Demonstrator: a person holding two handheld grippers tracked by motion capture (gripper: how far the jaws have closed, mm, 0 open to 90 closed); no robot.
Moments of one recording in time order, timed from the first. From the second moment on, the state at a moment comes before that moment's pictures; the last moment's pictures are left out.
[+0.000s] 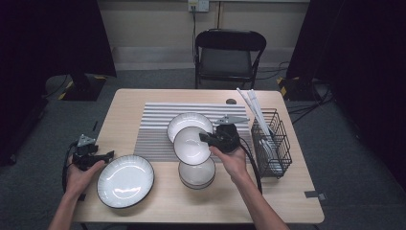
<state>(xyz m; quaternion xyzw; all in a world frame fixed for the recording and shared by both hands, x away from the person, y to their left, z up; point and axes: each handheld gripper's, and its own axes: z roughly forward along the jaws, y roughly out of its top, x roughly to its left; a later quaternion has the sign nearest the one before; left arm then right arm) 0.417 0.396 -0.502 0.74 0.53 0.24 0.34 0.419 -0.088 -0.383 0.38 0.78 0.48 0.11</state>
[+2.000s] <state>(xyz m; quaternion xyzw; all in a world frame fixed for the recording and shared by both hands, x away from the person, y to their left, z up) 0.417 0.396 -0.502 0.74 0.54 0.24 0.34 0.503 -0.057 -0.356 0.42 0.78 0.45 0.13</state>
